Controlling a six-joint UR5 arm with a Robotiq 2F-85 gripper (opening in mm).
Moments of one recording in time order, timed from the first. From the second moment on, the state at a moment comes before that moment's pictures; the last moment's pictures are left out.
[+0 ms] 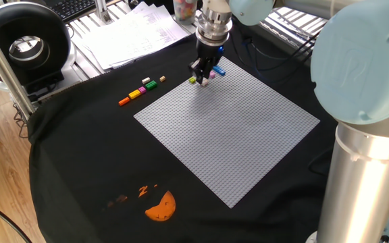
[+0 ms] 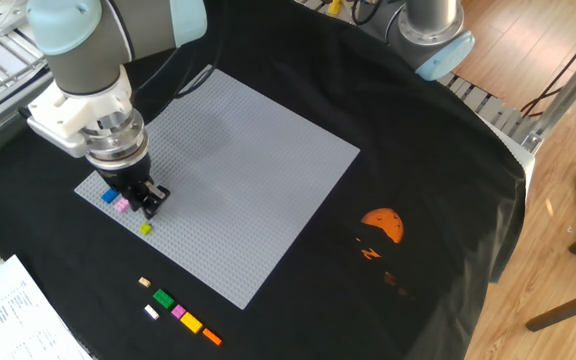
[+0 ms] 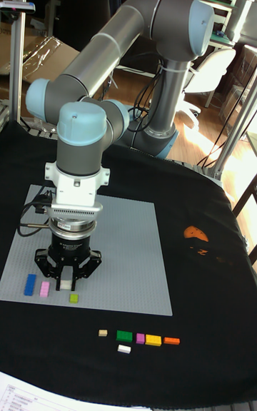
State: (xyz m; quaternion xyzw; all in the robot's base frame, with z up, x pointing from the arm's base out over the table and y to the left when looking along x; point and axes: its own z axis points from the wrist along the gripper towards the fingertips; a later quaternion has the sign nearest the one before) arm 0.637 -0.082 0.008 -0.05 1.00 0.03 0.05
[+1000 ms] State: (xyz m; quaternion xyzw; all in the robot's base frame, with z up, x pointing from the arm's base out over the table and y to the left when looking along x) arm 0.631 -0.086 0.010 -0.05 1.00 0.02 0.04
